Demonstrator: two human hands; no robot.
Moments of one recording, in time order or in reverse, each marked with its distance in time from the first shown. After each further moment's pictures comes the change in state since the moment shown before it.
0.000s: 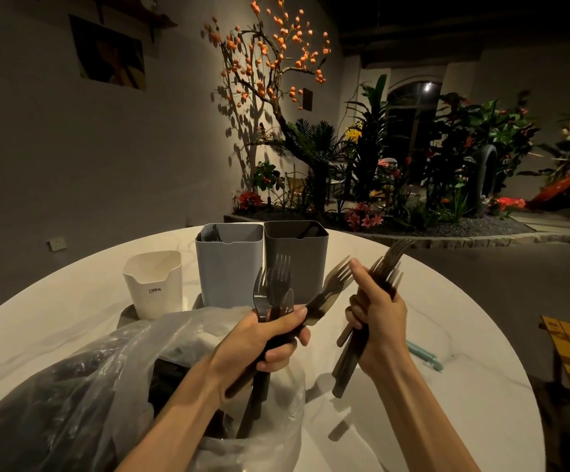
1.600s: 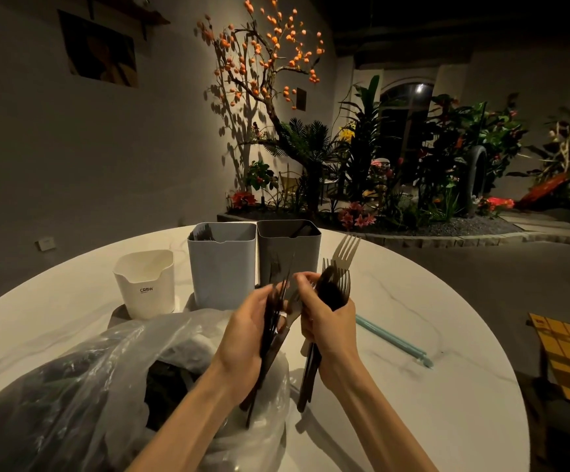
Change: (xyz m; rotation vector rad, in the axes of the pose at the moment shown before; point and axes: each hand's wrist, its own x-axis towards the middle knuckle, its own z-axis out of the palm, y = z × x) left_hand 0.001 -0.004 0.032 -0.104 0.425 0.180; right_hand -0.022 0.032 0.024 -0.295 -0.119 -0.037
